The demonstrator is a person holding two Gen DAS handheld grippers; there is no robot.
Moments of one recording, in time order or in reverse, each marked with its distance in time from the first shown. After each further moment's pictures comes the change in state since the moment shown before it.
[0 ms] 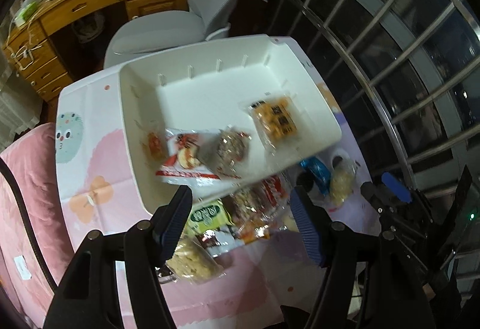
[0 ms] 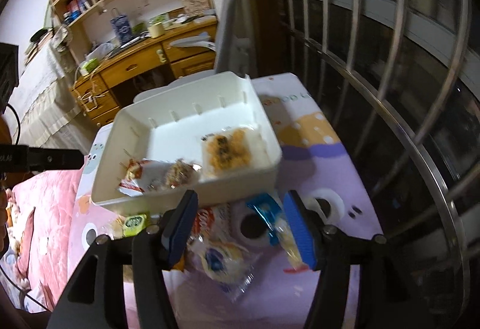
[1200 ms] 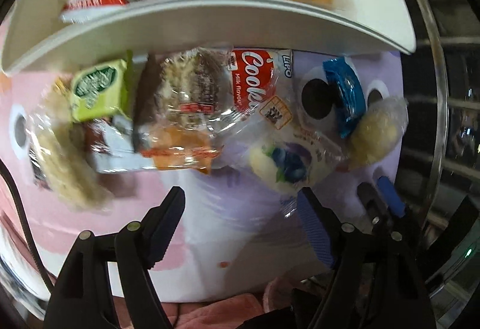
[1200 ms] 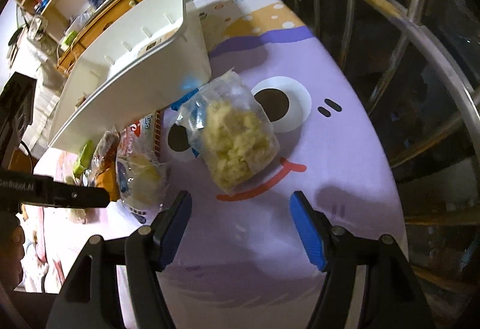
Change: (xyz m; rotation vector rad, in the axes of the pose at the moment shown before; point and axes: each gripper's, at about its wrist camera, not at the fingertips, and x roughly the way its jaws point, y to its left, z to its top) left arm 0.162 -0.047 -0.067 -0.390 0.458 0.008; right arm 0.072 -0.093 -0.066 0.086 0.327 0.086
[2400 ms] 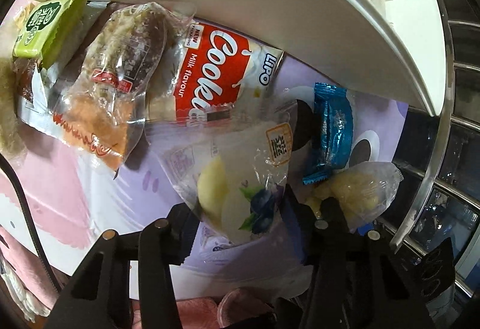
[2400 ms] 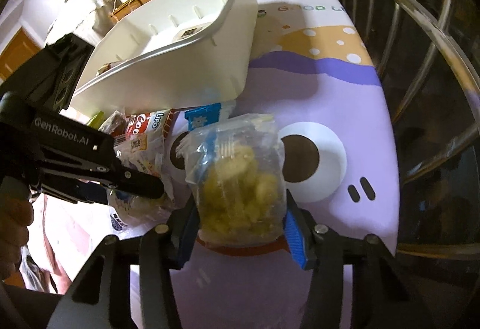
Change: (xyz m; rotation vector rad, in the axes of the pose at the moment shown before) left arm 0.045 -0.042 0.015 -0.330 -0.013 -0.135; right arm 0.033 -0.008 0.045 -0.333 0.010 0.134
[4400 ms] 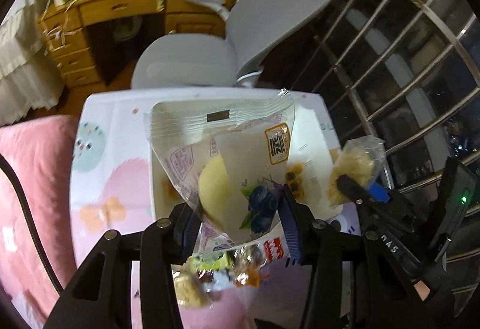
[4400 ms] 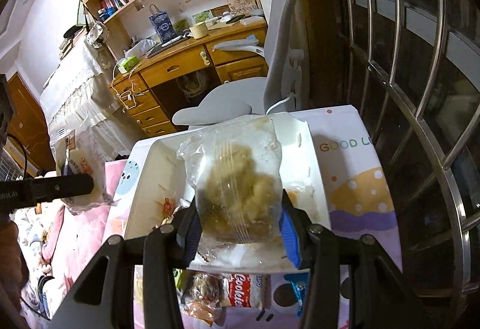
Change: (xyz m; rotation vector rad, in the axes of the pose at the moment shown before) left arm -0.298 0.049 0.046 0.538 -0.581 -0.026; right arm -0.076 0.116 0.156 0.090 -0.288 -0.052
